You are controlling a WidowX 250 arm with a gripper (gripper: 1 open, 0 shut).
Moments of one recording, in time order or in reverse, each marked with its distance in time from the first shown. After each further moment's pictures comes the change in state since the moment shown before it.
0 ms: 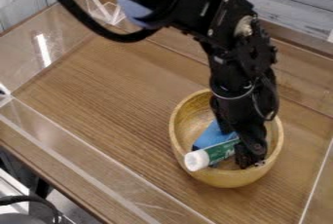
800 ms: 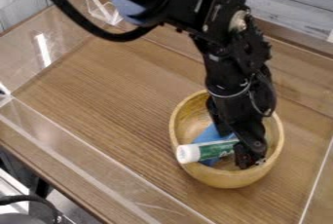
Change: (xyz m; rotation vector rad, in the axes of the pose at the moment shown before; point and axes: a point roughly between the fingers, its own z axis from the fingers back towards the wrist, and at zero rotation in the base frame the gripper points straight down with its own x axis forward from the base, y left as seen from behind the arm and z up) arm -0.001 -0.002 0.003 -0.033 -0.010 0.062
